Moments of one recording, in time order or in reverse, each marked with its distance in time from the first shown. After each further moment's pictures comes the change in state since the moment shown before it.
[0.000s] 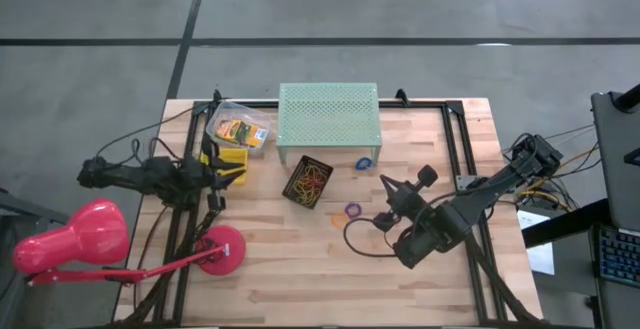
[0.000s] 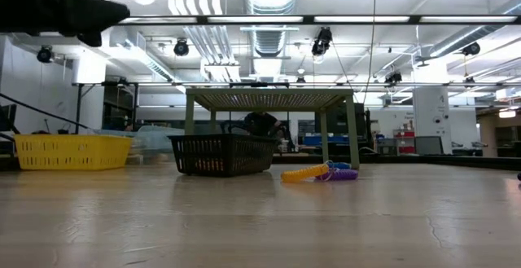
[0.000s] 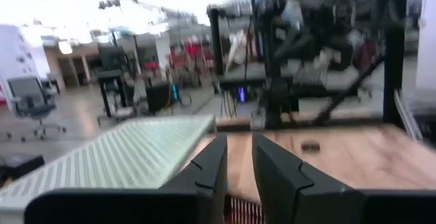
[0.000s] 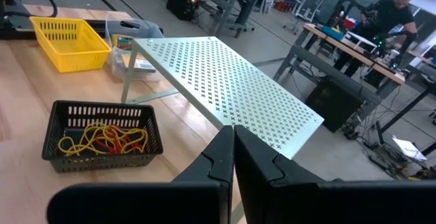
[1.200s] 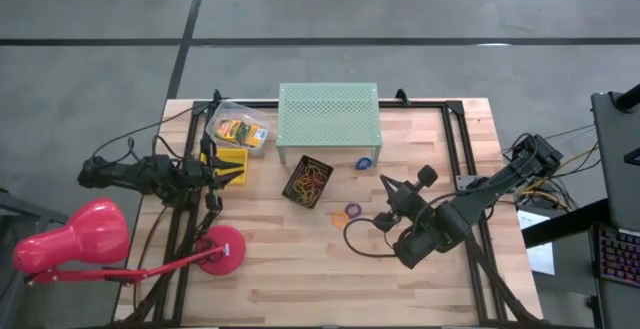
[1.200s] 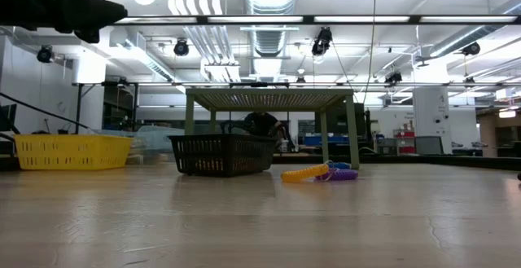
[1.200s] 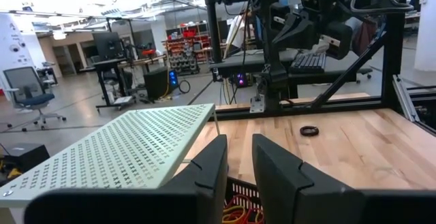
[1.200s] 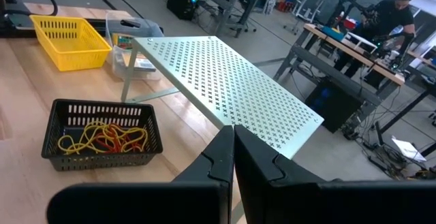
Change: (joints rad) left arm 0.000 0.002 0.069 -0.143 0.001 -0.007; right arm 0.000 0.000 -0.002 0.001 -0.002 -0.004
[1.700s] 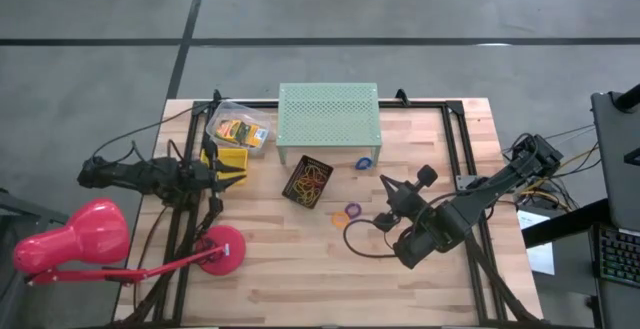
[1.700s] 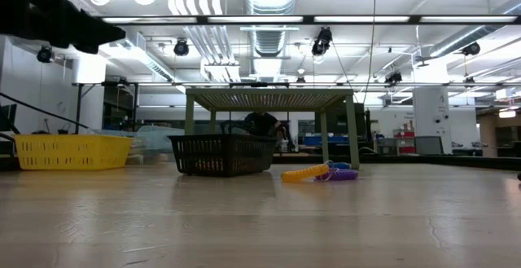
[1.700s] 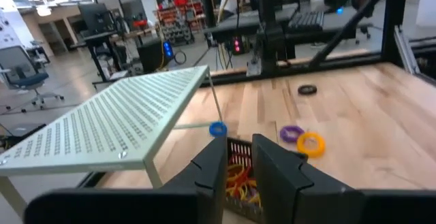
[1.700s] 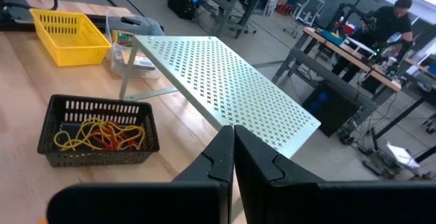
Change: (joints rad) left arm 0.000 0.000 -0.001 -0.146 0.001 0.000; right arm 0.000 -0.001 0.004 0.000 0.000 -0.046
